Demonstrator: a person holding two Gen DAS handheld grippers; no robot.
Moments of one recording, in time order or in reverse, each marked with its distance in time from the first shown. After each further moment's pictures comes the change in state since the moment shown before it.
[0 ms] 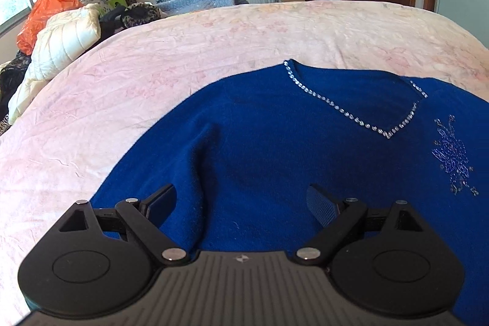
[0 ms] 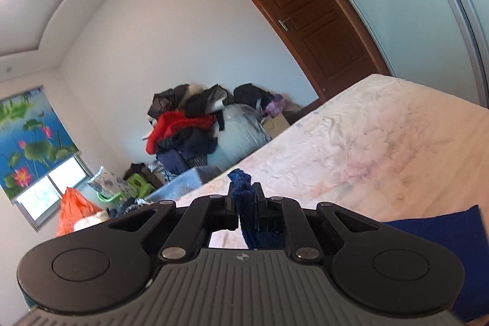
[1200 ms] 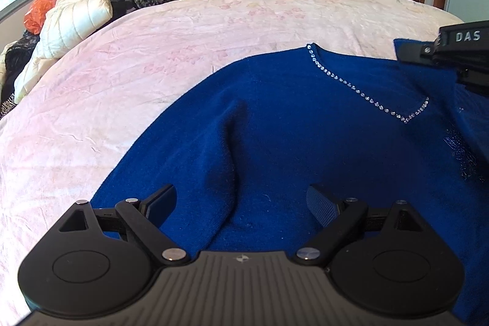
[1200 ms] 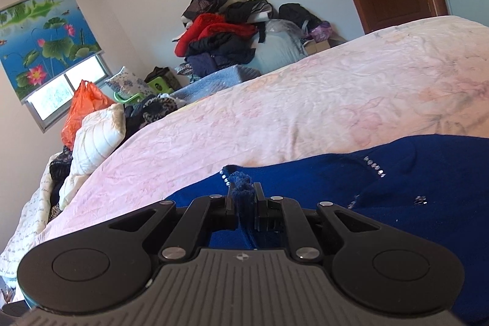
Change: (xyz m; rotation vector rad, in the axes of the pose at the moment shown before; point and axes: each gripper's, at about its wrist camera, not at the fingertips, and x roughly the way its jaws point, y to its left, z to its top) left arm -0.007 0.028 -0.013 -0.045 0.047 0.013; right arm 0.115 0.103 -0.131 -0.217 0.331 0.074
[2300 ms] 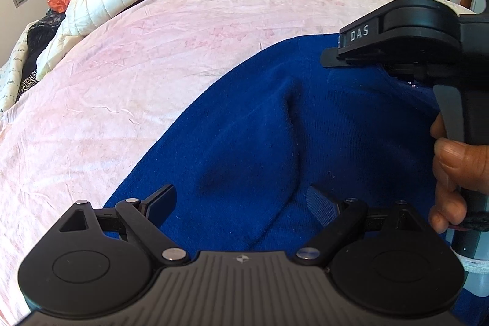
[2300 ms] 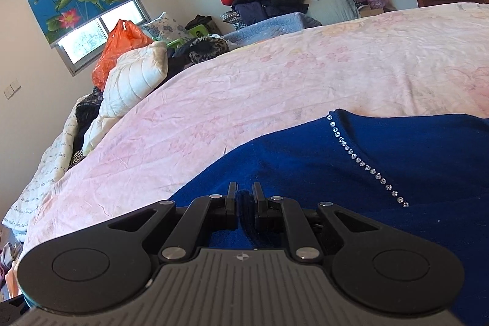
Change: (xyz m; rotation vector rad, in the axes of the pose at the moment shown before) left arm 0.008 0.038 -0.018 -0.054 0.052 0.070; right arm 0.078 0.087 -0.031 -0.111 0.186 0.129
